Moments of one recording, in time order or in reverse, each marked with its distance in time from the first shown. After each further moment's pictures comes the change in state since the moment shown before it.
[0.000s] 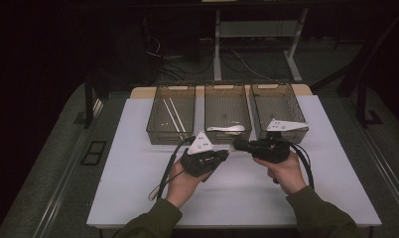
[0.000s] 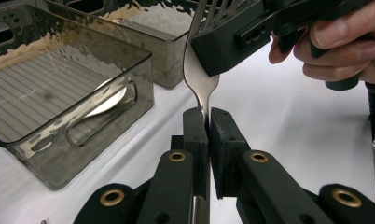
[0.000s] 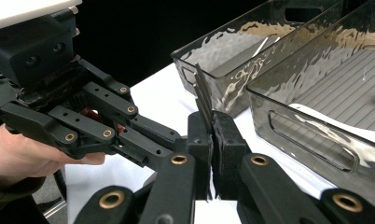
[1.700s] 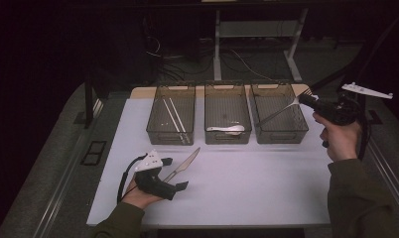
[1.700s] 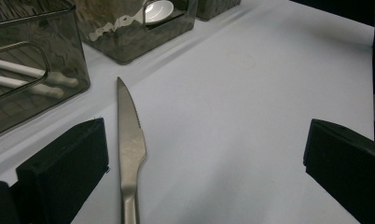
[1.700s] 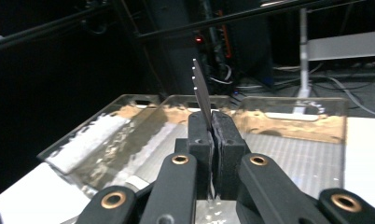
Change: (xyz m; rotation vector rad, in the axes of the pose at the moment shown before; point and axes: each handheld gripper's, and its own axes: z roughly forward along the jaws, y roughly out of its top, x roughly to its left) left arm 0.045 -0.091 -0.083 0.028 0.008 -0.101; right arm -0.100 0.053 -0.127 -0.271 -0.404 0.120
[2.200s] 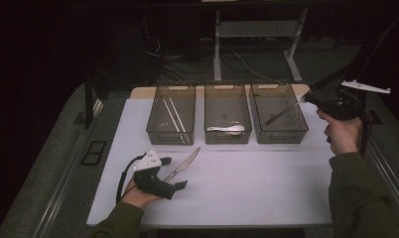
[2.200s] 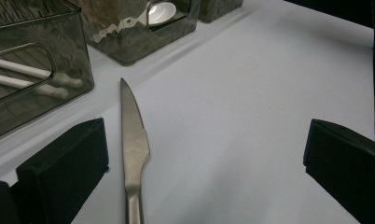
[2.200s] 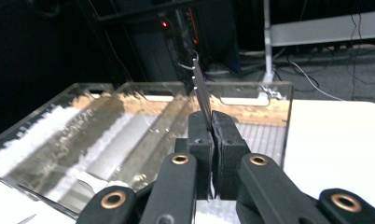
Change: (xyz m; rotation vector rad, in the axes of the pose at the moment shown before) left arm 0.001 0.000 -0.002 -0.008 0.008 0.003; right arm -0.031 -0.001 0.013 0.067 -0.136 -0.003
